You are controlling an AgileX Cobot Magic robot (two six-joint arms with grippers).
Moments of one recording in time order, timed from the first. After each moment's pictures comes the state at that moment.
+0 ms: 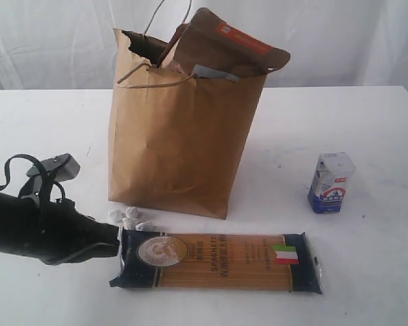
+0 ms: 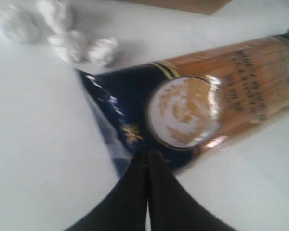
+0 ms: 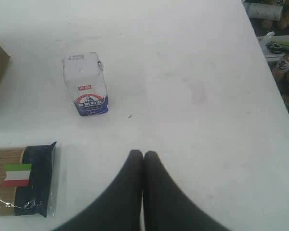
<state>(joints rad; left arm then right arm) -0.40 1.47 -0.54 -1.35 0.46 1.05 0.12 0.65 -0.64 -0.20 0.78 0.29</state>
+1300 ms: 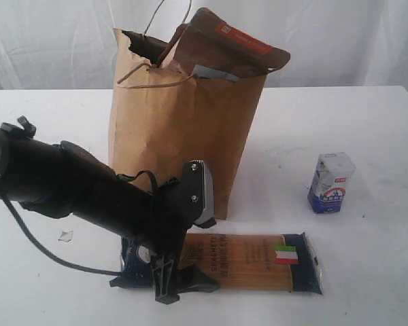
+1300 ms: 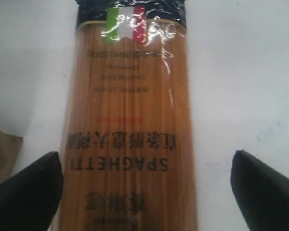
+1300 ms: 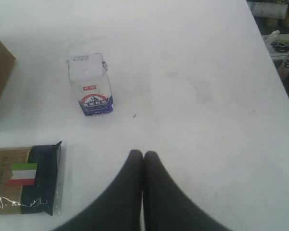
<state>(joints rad) -0.69 1.80 -0.90 -1.36 0.54 2.11 0.12 0.65 -0.64 -0.18 0.78 0.29</state>
